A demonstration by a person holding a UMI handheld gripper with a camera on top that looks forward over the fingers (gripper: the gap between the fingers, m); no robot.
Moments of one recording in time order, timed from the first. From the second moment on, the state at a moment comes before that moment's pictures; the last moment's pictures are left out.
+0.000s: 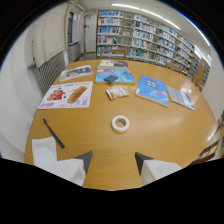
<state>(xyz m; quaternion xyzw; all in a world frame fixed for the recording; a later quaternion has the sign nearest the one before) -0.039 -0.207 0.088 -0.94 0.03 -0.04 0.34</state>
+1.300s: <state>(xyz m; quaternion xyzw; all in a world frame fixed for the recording) -0.216 0.037 0.045 -0.94 -0.03 0.01 0.35</state>
